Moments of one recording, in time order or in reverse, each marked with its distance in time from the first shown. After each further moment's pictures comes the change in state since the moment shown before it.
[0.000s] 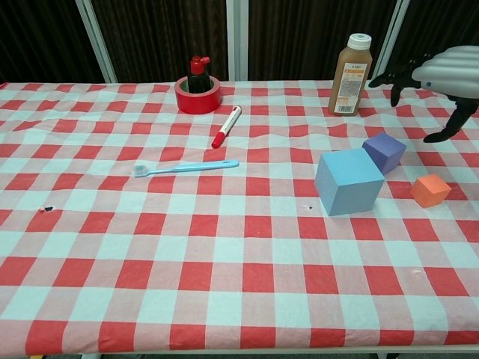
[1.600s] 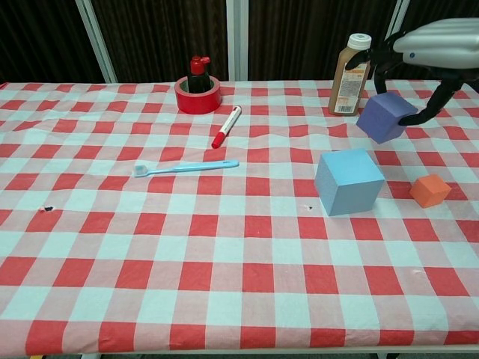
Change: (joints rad) left arm -0.010 0.023 -0.025 -0.030 -0.007 0.012 0.010; right arm 0.061 0.192 -0.003 -0.361 0.121 0.017 -0.064
